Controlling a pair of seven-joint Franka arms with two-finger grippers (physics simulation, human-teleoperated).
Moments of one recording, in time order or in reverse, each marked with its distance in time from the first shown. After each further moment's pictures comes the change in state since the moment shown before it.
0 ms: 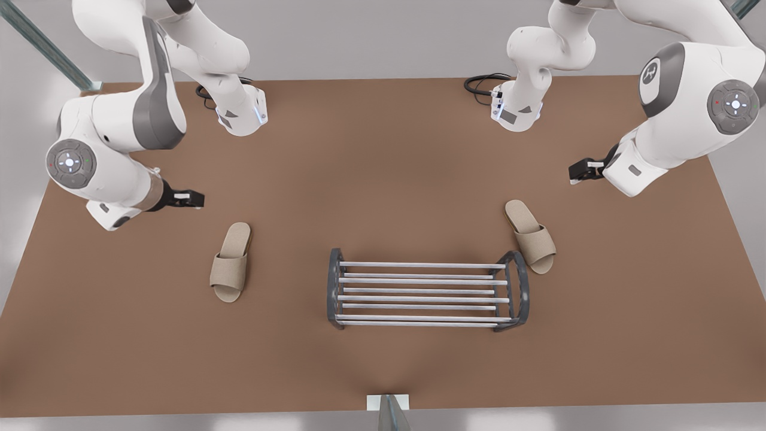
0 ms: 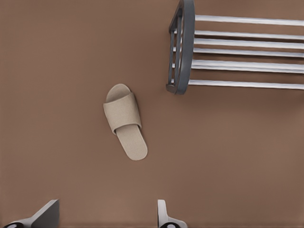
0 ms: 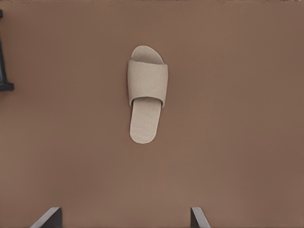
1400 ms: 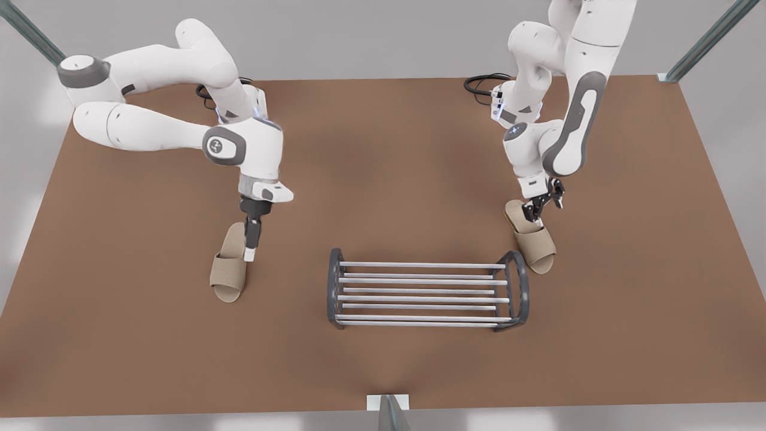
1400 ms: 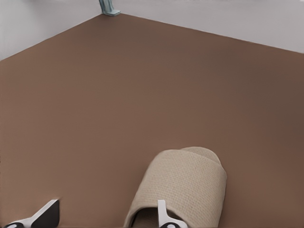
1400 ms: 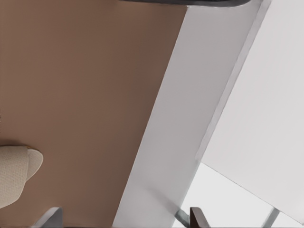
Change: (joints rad) left arm -0.275 -0.079 0.243 -1.285 1.687 1.261 -2.199; right arm -0.872 1.184 1.480 -0.804 -2.201 0.140 -0.683
